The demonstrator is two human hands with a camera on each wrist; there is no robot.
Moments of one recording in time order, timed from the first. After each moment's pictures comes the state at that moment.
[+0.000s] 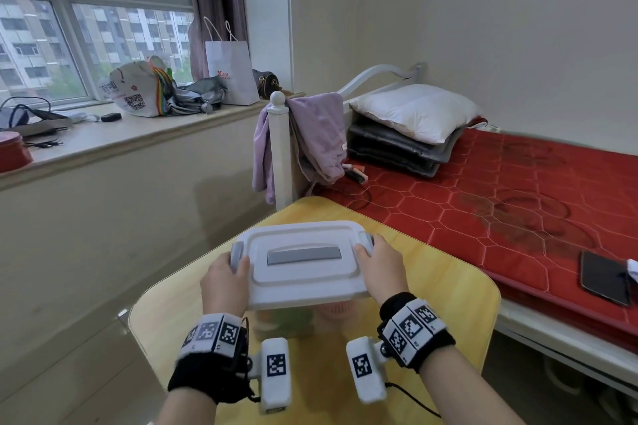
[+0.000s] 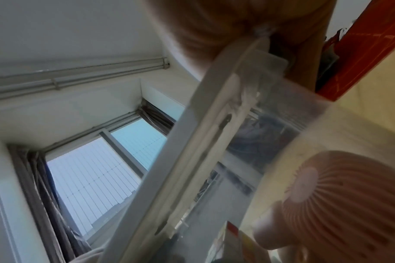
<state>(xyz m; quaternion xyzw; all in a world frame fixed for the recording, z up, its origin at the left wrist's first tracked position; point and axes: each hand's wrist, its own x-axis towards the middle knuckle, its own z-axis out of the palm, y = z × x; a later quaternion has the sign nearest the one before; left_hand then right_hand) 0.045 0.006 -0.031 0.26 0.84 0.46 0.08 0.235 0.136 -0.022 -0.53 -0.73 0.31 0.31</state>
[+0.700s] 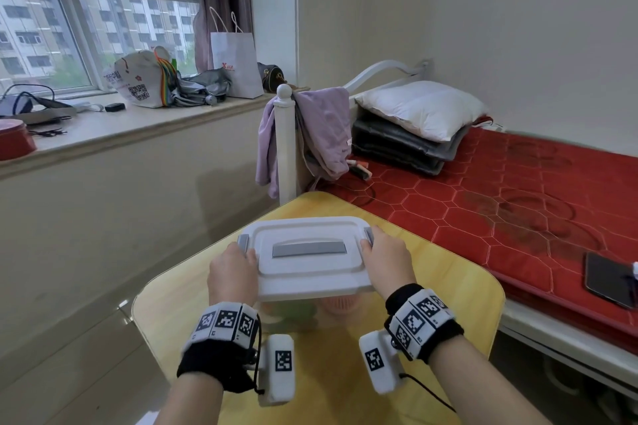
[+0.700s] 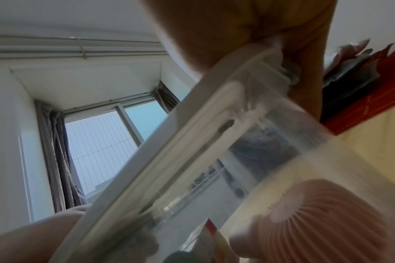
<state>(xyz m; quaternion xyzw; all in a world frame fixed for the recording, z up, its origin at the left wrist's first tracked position) 0.047 0.011 -0.024 0.28 0.89 0.36 0.06 0.234 0.135 -0.012 -0.53 -0.80 0.17 0.24</state>
